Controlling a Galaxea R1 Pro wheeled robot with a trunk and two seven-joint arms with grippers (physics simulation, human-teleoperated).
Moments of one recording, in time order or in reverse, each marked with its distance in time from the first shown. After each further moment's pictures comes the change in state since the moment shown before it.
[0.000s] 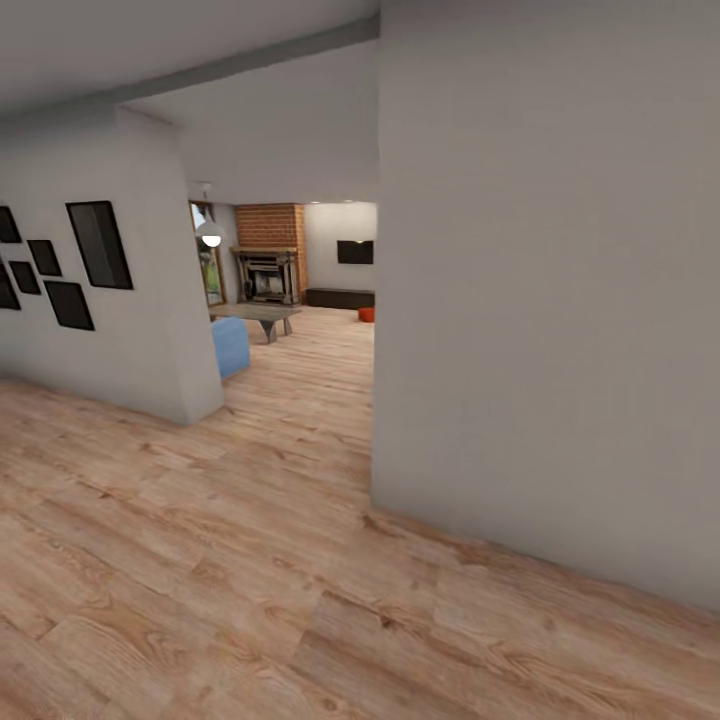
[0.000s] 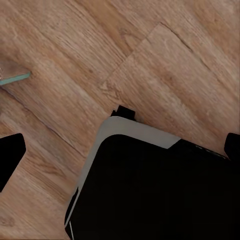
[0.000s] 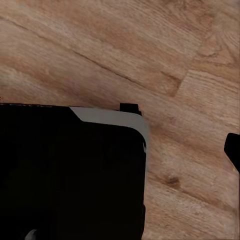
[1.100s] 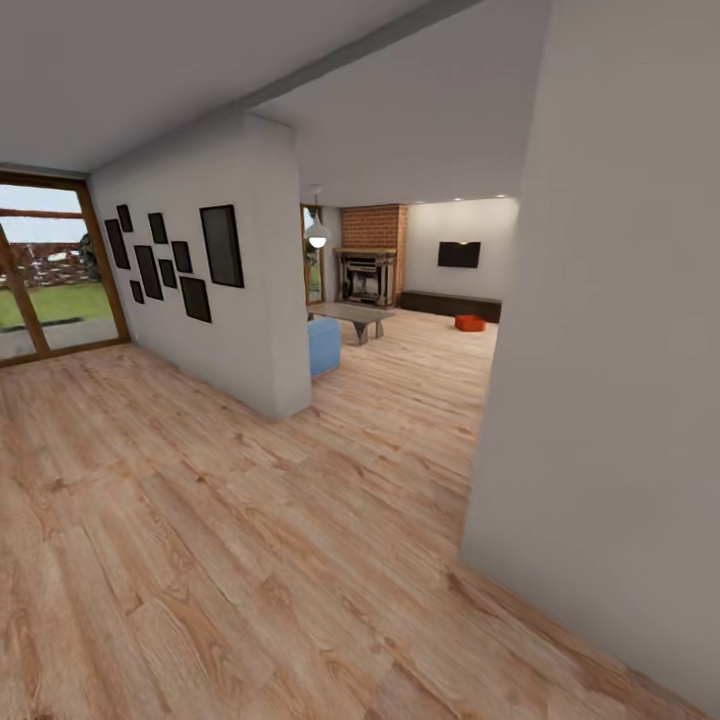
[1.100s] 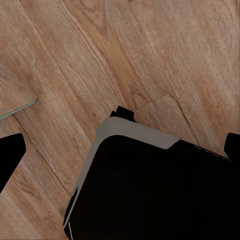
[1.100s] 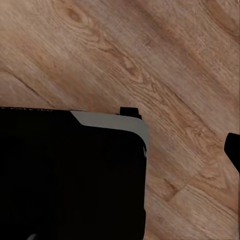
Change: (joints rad) left arm 0.000 -0.002 -0.001 0.000 0.000 -0.001 0.000; right arm 0.000 0.003 -0.001 0.000 0.003 -0.012 -0.004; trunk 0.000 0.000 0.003
